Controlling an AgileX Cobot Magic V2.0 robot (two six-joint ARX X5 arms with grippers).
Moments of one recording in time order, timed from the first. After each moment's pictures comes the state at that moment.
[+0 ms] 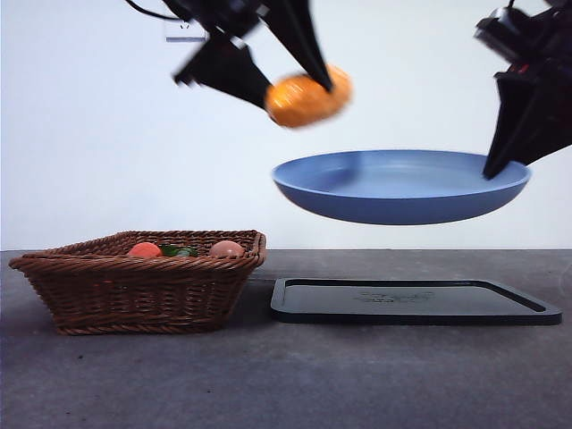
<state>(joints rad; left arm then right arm) -0.69 1.62 1.43 -0.61 0.31 -0.20 0.12 1.39 1.09 -0.77 -0.51 0.10</state>
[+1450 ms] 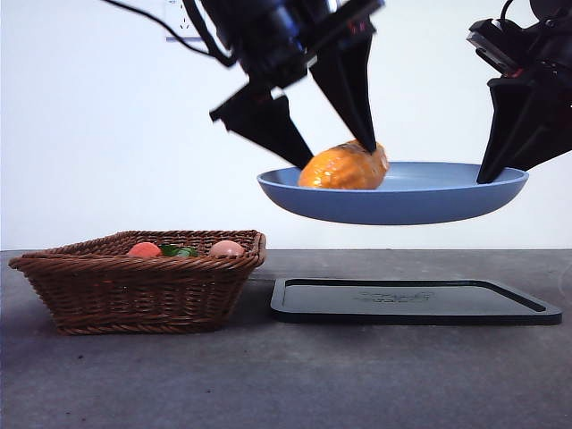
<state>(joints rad) -0.79 1.73 1.49 -0.71 0.23 -0.14 0.13 1.41 1.09 -0.82 -0.55 0.12</state>
